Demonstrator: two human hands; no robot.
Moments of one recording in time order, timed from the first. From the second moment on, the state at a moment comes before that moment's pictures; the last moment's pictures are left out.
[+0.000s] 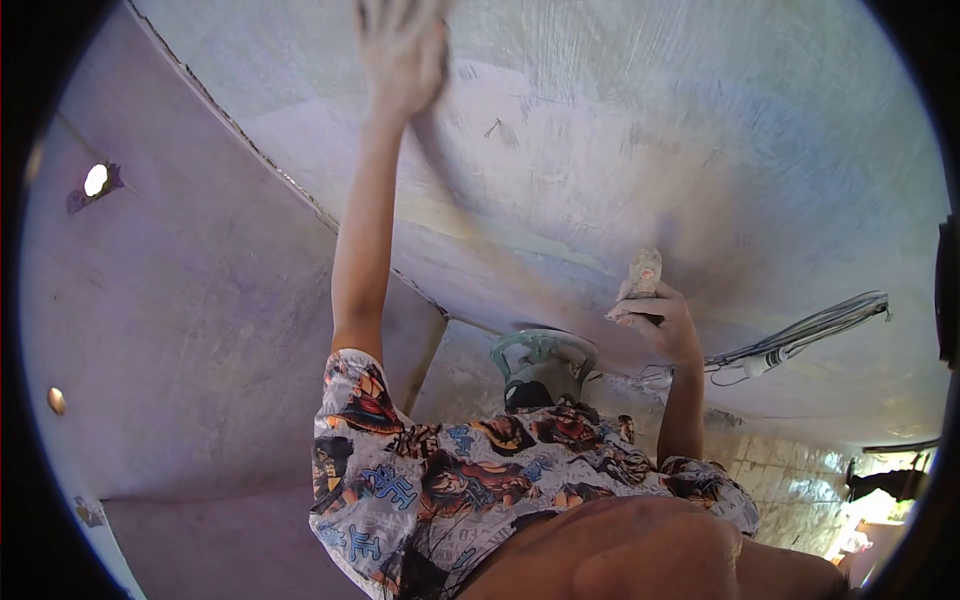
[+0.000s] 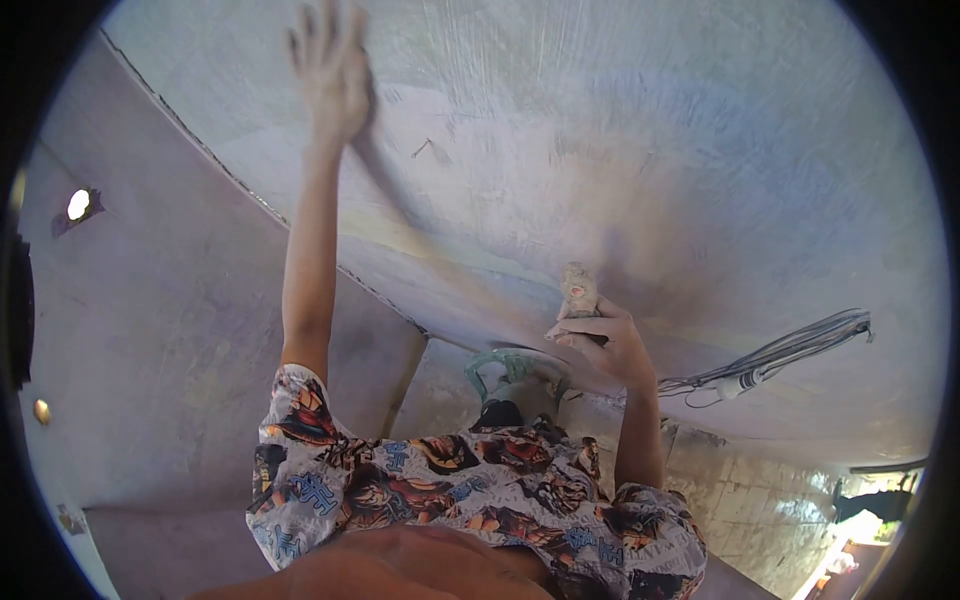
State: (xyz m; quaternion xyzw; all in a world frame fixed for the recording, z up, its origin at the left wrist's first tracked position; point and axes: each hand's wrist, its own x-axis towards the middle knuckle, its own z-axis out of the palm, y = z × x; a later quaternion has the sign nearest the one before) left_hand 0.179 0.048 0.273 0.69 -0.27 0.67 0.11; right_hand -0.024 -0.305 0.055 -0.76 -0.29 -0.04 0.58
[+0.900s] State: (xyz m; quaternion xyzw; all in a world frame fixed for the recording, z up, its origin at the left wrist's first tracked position) left_hand -0.094 -0.089 -0.024 0.55 0.02 0.18 0.81; right_hand -0.052 -0.212 0.002 -0.73 -0.29 -0.18 0.60
